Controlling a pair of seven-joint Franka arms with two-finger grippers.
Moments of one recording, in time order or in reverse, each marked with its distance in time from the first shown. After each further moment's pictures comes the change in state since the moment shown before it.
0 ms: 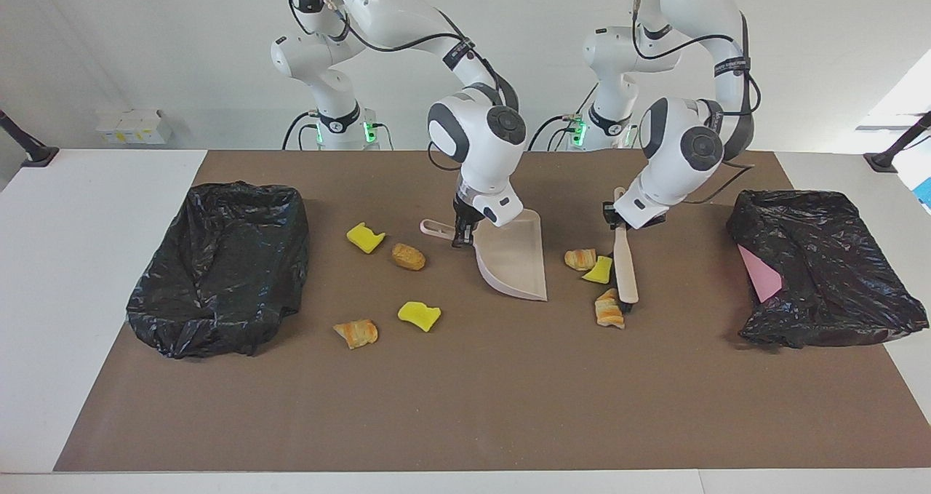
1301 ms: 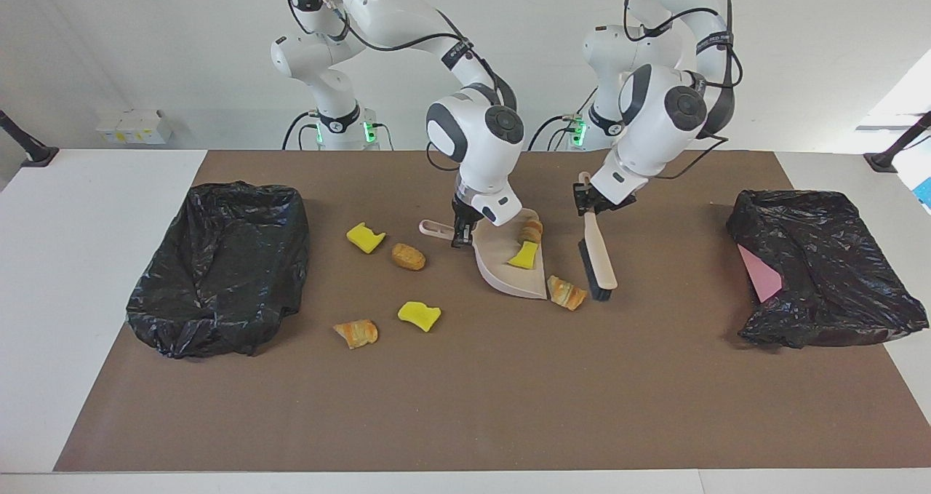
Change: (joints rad) left arm -0.026 -0.050 0.016 0.057 -0.084 -0.012 -0.058; right arm -0.001 -0.004 -0.001 -0.012 -0.002 0.010 -0.007
